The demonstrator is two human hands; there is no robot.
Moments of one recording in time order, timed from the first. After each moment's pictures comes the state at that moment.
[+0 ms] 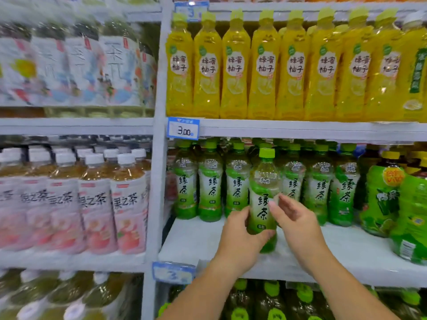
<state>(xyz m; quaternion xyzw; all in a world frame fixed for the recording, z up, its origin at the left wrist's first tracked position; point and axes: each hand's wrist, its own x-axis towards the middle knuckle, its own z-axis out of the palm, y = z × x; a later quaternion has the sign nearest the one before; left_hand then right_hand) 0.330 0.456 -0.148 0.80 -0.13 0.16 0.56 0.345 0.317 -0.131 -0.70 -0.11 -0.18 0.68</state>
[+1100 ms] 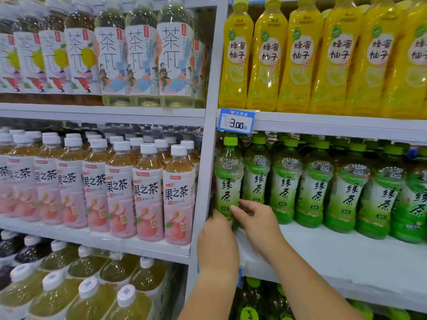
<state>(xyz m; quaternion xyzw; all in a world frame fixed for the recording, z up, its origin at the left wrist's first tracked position) 0.313 0.562 -0.161 0.90 0.17 0.32 0.26 0.382 0.475 -0.153 -0.78 -0.17 -0.08 0.60</state>
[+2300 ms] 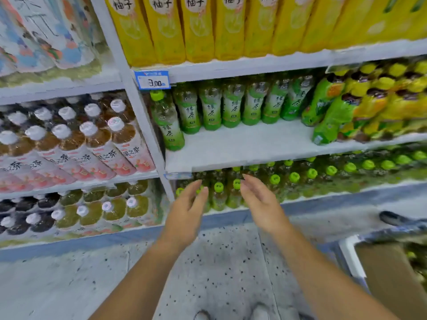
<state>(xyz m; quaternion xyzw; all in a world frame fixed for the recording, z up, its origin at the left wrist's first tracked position) 0.131 0.521 -0.014 0.81 0.10 -0.12 0.56 0.149 0.337 -0.047 -0.74 0.12 0.13 0.65</state>
